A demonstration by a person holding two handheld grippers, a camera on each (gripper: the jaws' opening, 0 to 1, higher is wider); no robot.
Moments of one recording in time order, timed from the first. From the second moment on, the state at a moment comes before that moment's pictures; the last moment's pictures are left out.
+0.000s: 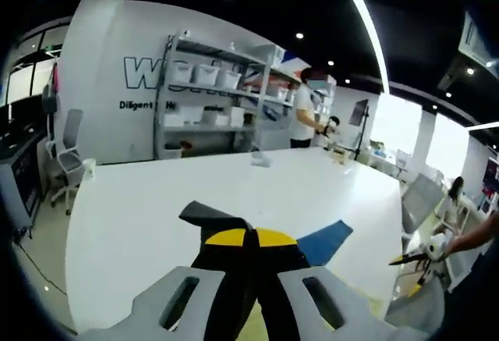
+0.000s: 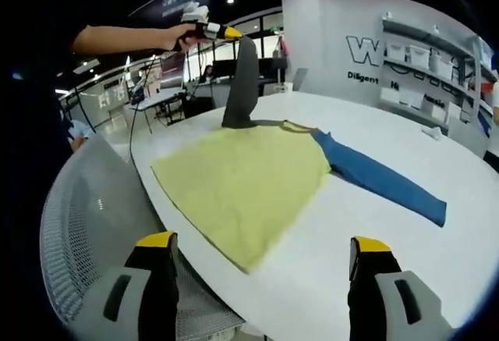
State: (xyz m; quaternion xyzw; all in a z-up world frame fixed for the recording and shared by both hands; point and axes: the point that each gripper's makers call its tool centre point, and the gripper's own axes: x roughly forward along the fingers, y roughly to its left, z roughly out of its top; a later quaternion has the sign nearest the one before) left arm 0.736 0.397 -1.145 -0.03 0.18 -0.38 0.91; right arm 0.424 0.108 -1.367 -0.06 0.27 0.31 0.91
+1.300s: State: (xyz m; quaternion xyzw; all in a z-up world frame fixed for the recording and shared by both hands) left arm 0.738 0.329 -1.228 -0.02 0.25 -0.38 0.89; right arm 0.420 0.090 -1.366 -0.05 0.28 0.28 0.92
